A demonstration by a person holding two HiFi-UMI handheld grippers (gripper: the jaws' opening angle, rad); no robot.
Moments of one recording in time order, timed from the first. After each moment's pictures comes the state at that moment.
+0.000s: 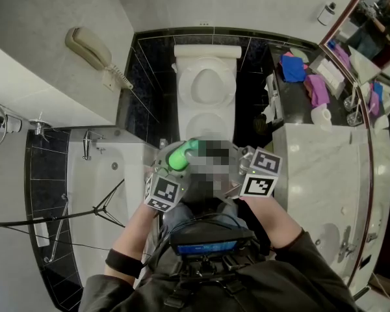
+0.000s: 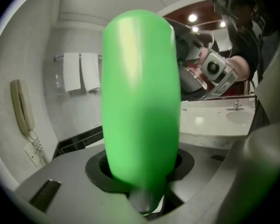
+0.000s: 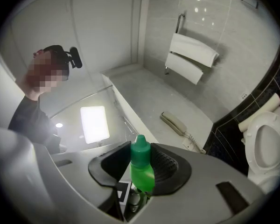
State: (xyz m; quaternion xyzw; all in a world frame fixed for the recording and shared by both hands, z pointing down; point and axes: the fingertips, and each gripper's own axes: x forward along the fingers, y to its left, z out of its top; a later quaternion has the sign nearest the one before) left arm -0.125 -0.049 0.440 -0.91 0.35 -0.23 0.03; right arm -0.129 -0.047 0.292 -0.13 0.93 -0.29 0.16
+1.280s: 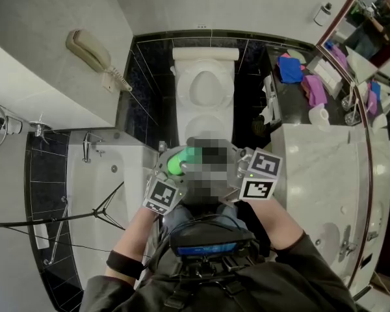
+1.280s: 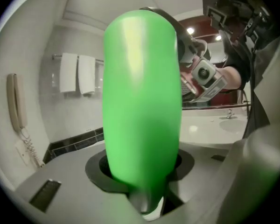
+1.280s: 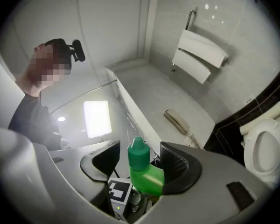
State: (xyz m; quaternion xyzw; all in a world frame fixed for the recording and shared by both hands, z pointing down) left arm -0.111 -0.033 0.425 -0.93 0.32 -0.19 0.03; right arm -0.133 -0.028 0.274 -0.11 0.94 -0.29 0.13
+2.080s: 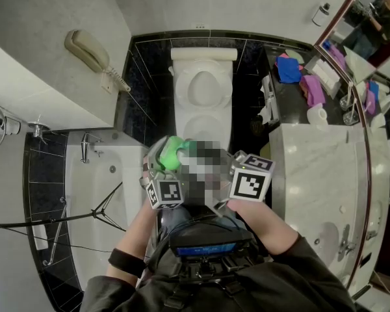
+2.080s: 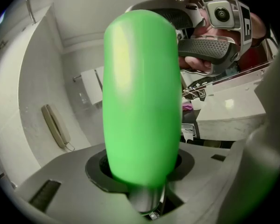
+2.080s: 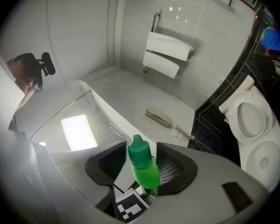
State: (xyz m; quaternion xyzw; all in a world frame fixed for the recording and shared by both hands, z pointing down) left arm -0.165 -0.073 0.438 -0.82 0.51 -0.25 0.12; right arm -0.133 -0.046 0.300 -0.21 0.87 -0.41 0.14
